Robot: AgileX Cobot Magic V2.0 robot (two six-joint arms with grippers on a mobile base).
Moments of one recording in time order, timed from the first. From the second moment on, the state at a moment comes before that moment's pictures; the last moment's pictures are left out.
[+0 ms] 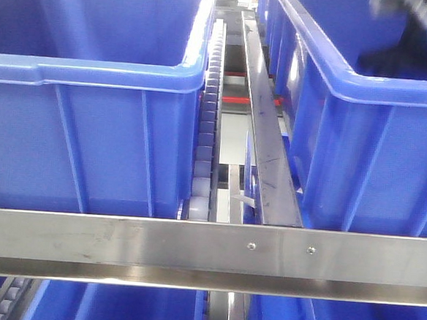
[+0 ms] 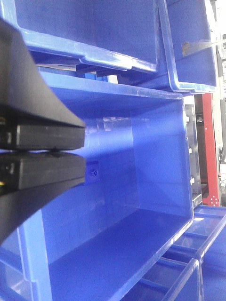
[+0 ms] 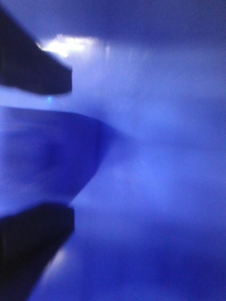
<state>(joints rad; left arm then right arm) -0.22 0.32 -0.60 0.18 0.48 -0.13 0.10 1.82 -1.51 -0.11 0.73 0.10</state>
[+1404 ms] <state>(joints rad) -0.22 0.32 -0.60 0.18 0.51 -0.13 0.09 0.17 -0.55 -0.11 0.50 0.10</state>
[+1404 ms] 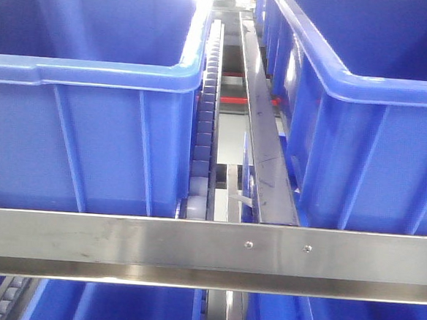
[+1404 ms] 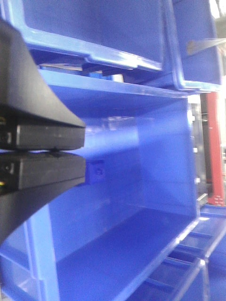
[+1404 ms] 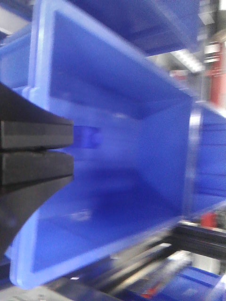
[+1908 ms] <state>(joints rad) -0.21 0.32 -0.57 0.15 0.50 -0.13 0.09 0.17 -0.54 -0.11 0.50 0.10</state>
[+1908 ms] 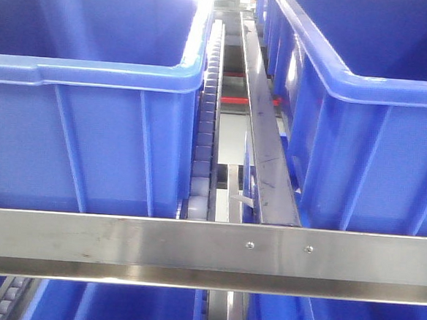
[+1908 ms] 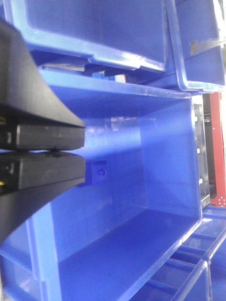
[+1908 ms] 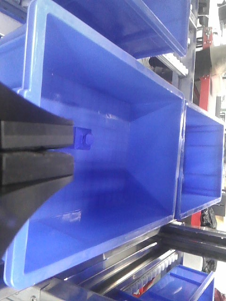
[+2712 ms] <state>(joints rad) 0.06 0.00 0.01 0.04 0.11 -0.13 0.09 0.17 -0.54 -0.11 0.50 0.10</state>
